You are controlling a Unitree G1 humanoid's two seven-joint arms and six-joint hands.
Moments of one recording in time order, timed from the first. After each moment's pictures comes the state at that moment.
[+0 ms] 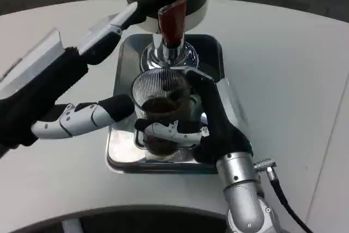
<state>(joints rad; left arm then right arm) -0.35 0.69 0.19 0.06 -0.11 -0.73 -0.55 -0.53 0.04 0.26 0.36 -0.46 -0.18 -0.33</state>
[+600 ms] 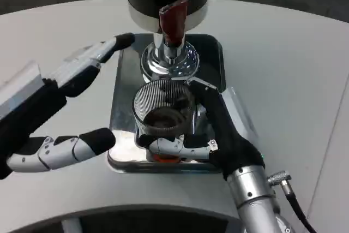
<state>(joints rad) -0.14 0.75 0.30 -0.05 -0.07 -0.72 -0.55 -0.36 0.01 0.28 0.10 -0.49 -0.10 -0.21</state>
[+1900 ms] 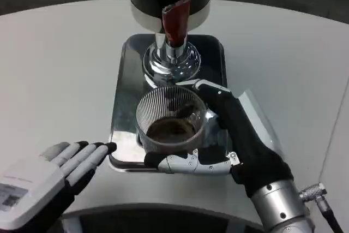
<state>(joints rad) 0.34 0.61 0.38 -0.49 0.58 -0.43 -0.38 -0.14 -0.04 0.29 -0.35 -0.47 0.03 -0.01</state>
